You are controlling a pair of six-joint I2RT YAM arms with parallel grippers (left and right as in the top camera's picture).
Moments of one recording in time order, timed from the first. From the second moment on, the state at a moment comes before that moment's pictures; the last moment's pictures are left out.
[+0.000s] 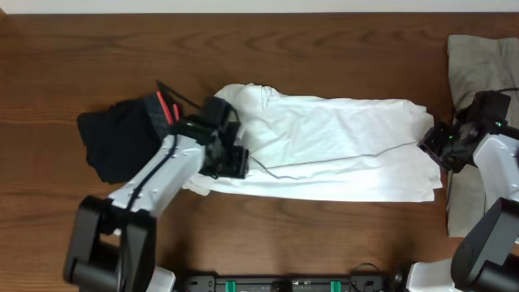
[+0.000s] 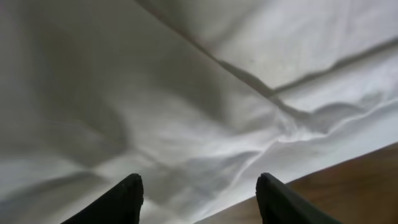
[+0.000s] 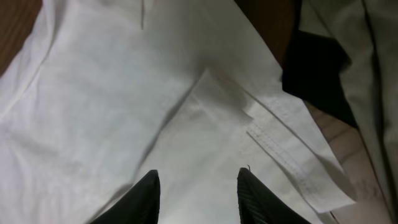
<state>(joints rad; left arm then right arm) -0.36 1.65 1.00 -0.77 0.28 -0.20 -0.38 1.62 1.04 -0.73 -0.19 0.37</state>
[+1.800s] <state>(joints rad) -0.40 1.71 1.02 -0.79 0.23 -0.22 -0.38 1.62 1.04 -0.76 -0.16 0.37</state>
